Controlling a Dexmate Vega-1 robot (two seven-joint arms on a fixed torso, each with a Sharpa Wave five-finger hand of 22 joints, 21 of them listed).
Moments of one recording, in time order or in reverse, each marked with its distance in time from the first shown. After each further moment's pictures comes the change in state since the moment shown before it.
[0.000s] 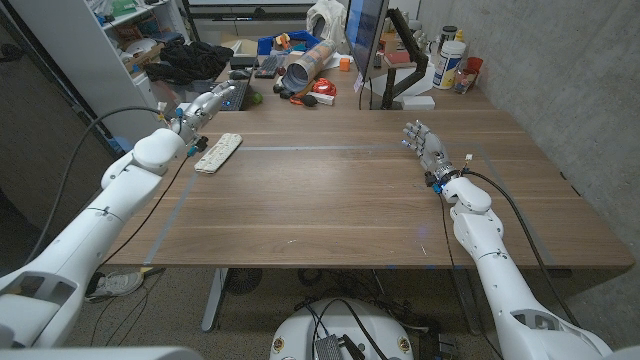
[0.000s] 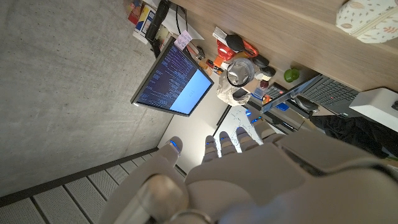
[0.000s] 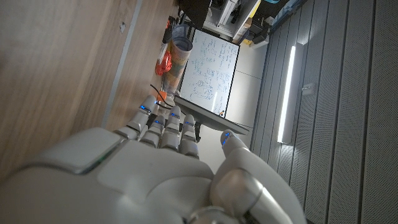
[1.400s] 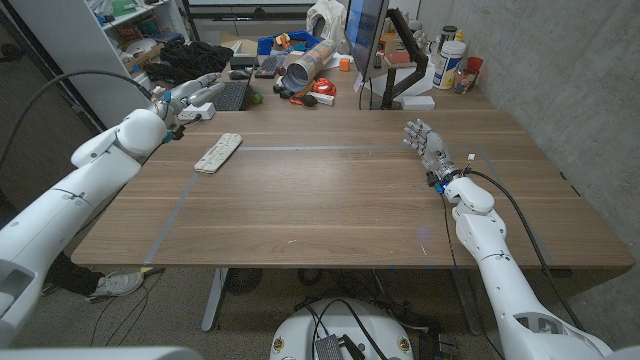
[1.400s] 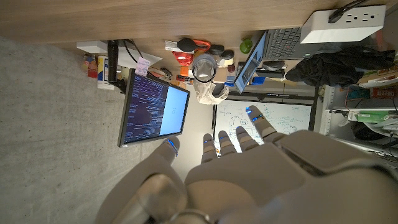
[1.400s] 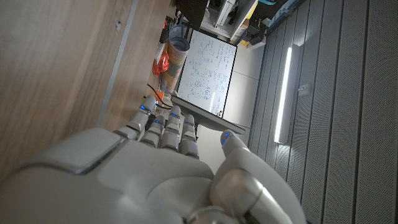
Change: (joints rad) left arm -0.041 0.165 0.049 -0.080 0.313 0.121 0.031; left_hand 0.009 -0.009 0.000 -0.008 0.004 0.041 -0.023 0.000 0.000 0.015 -0.020 0.004 0.000 0.007 0.000 0.000 0.000 0.006 0.040 -0.004 0.003; right arm -0.013 -0.008 0.004 -0.023 0.009 0.000 0.009; right_hand 0.000 0.000 0.000 0.000 0.000 0.000 0.000 0.000 0.000 0.000 0.000 0.000 0.000 0.000 0.000 0.000 0.000 0.000 0.000 -0.011 0.000
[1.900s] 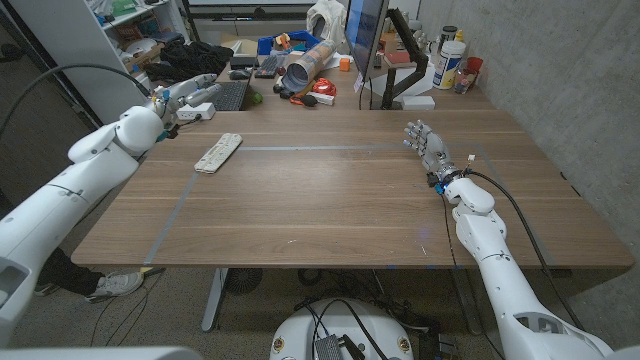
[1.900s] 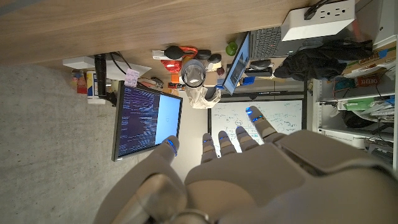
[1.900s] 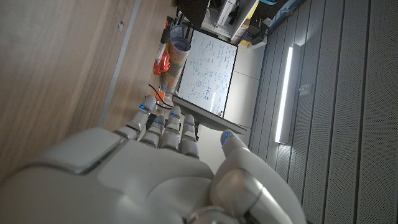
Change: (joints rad) left arm -0.011 0.018 0.014 -0.001 0.072 0.041 -0.004; left_hand 0.005 -0.005 0.000 0.000 0.004 0.006 -0.006 0.000 0.000 -0.001 -0.001 0.000 0.000 0.000 0.000 0.000 0.000 -0.006 0.005 -0.004 0.000; right arm 0.003 -0.001 -0.001 0.010 0.000 0.002 0.001; right_hand 0.000 0.000 0.000 0.000 0.000 0.000 0.000 0.000 0.000 0.000 0.000 0.000 0.000 0.000 0.000 0.000 0.000 0.006 0.006 0.000 0.000
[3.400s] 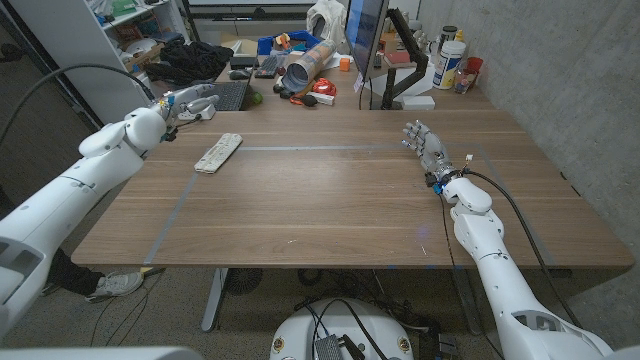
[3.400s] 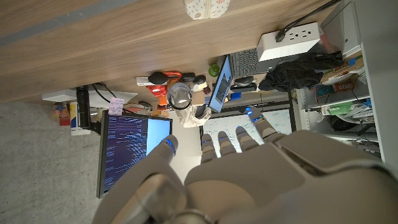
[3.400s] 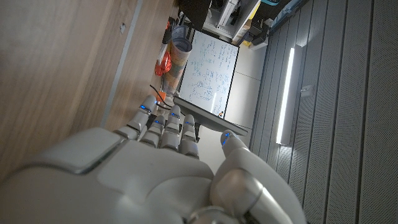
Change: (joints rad) left arm -0.110 -0.015 0.113 0.125 0.099 0.025 -0.031; left_hand 0.012 -0.012 -0.007 -0.007 0.004 -0.006 -0.006 -0.004 0.000 -0.003 -0.007 0.000 0.000 0.000 0.000 -0.006 0.000 -0.004 0.004 -0.008 0.000; right arm 0.007 0.003 -0.008 0.013 -0.010 0.004 -0.011; right_hand 0.000 0.000 -0.004 0.004 0.000 0.000 0.000 0.000 0.000 0.006 0.006 0.000 0.000 0.006 0.006 0.000 0.000 0.005 -0.006 -0.015 0.000
